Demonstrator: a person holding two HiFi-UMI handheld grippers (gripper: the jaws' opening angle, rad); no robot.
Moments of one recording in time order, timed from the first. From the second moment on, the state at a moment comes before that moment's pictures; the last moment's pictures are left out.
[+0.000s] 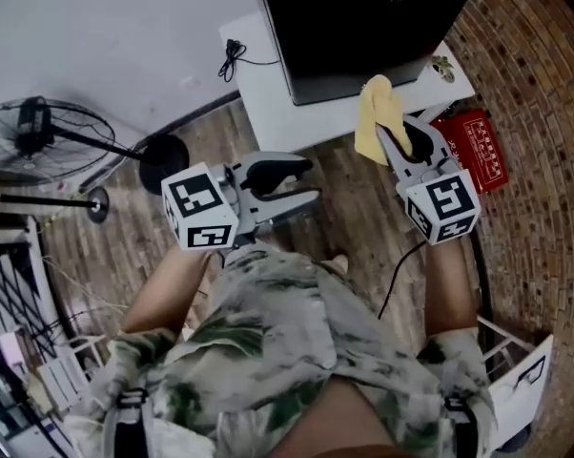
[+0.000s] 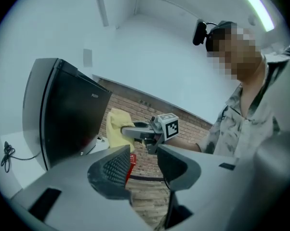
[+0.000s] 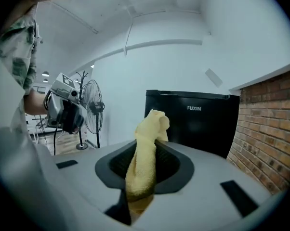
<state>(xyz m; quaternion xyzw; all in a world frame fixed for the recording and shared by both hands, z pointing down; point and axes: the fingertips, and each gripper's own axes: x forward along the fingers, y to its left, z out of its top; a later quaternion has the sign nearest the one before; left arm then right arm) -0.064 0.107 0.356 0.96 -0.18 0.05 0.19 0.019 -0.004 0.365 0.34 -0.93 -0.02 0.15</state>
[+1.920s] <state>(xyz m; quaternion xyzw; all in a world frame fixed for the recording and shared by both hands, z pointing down) -0.445 0.090 0.357 0.98 0.00 0.02 0.18 -0.251 -0.192 0.407 0.69 -0.67 -0.03 0.29</state>
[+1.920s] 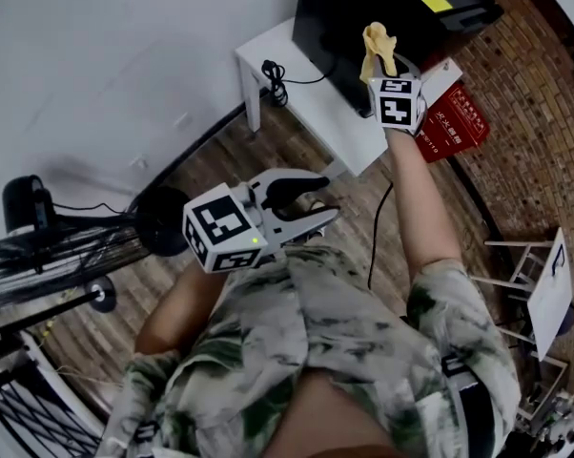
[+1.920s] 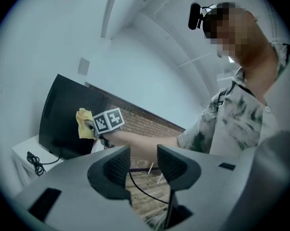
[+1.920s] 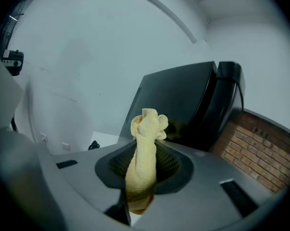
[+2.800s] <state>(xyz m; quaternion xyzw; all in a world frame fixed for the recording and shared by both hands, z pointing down) -0.465 0.072 0.359 0.98 -0.03 0.02 0.18 -0.284 -0.212 0.458 0.65 -0.70 0.01 0.31</state>
